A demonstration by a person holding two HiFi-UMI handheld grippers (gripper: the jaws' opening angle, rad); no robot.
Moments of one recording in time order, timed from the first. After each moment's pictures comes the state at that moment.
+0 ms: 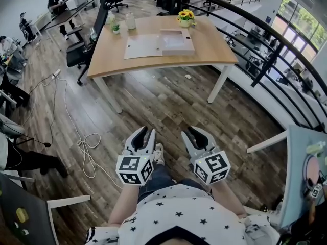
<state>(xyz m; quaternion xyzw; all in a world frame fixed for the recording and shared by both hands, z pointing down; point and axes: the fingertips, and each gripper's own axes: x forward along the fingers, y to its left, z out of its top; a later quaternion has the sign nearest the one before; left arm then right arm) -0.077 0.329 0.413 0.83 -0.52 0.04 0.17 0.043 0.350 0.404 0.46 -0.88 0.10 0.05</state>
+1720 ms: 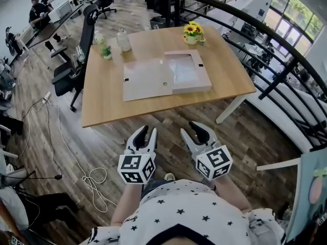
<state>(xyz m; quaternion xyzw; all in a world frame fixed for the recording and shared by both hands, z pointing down) -0.135 -0.060 0.413 0.85 -0.50 0.04 0.18 -0.019 -0.037 0.397 0.48 -0.87 0.10 0.05</state>
